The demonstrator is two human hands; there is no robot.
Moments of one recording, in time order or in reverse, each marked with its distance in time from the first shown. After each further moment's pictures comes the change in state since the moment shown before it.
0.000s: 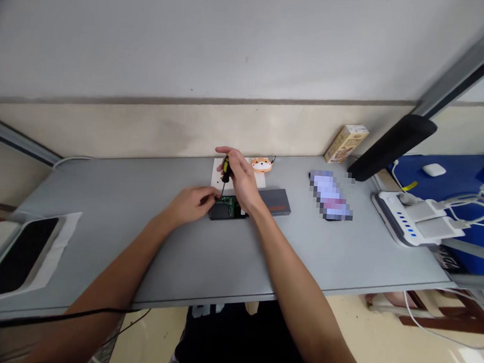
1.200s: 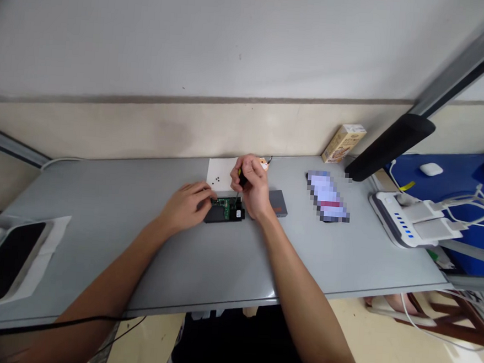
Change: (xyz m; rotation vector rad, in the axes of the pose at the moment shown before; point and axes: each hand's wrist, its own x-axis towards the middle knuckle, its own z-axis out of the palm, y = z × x) left_hand -0.001 0.007 0.006 0.183 0.128 0.142; right_hand -0.018 -0.025 -0.025 0.073 0.025 -0.017
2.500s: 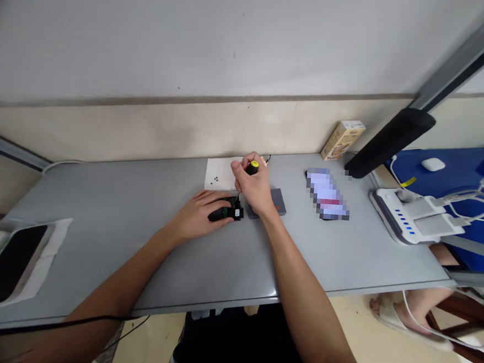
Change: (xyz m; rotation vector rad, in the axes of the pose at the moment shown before) left_hand 0.002 0.023 0.015 -0.179 0.002 0.158; right_hand 0.006 0.007 -0.013 -0.250 0.052 -0.053
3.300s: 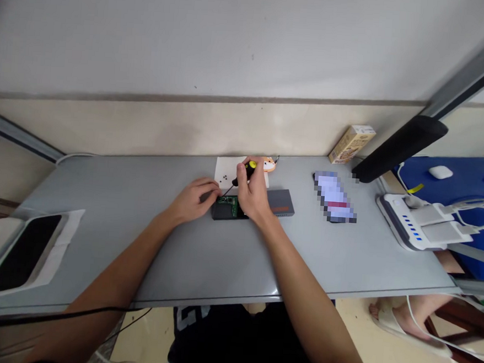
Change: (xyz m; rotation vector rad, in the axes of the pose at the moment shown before) left_hand -0.004 -0.034 -0.021 -0.150 0.104 -0.136; right_hand -0.014 0.023 0.017 -0.433 0.090 -0.268
